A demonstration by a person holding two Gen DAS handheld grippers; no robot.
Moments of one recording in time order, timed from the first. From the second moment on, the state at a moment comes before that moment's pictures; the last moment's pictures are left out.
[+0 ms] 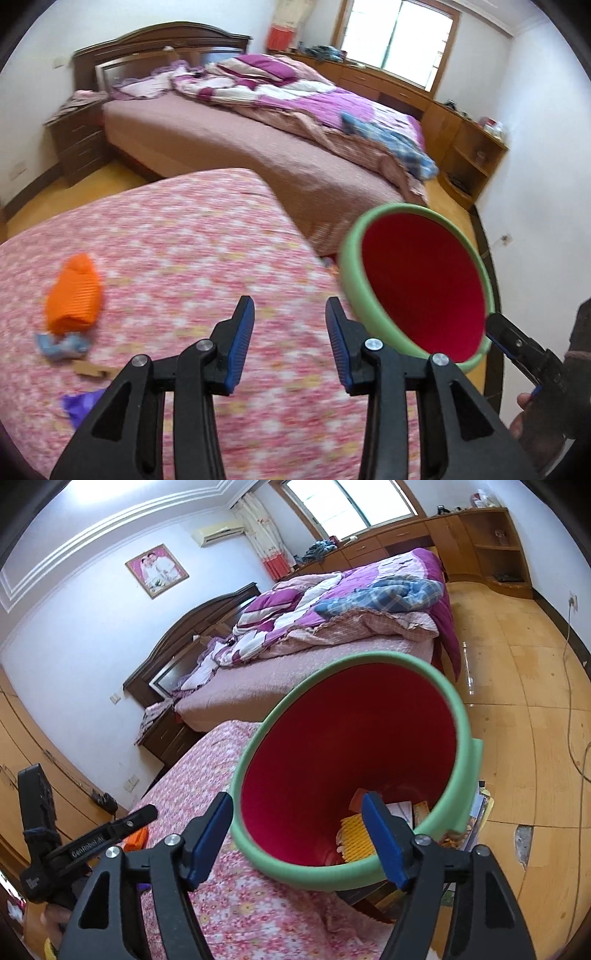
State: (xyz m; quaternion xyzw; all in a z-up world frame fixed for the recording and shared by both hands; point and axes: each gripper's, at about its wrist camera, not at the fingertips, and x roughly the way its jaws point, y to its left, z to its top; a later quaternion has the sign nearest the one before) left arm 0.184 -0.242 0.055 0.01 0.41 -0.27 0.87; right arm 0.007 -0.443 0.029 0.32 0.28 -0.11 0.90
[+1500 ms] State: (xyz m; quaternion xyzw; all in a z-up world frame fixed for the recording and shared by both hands) left arm 0.293 -0.085 -0.011 -0.09 0.46 -0.12 0.87; right arm 0.113 -0.310 0.023 0.21 0.36 -0.03 0.91
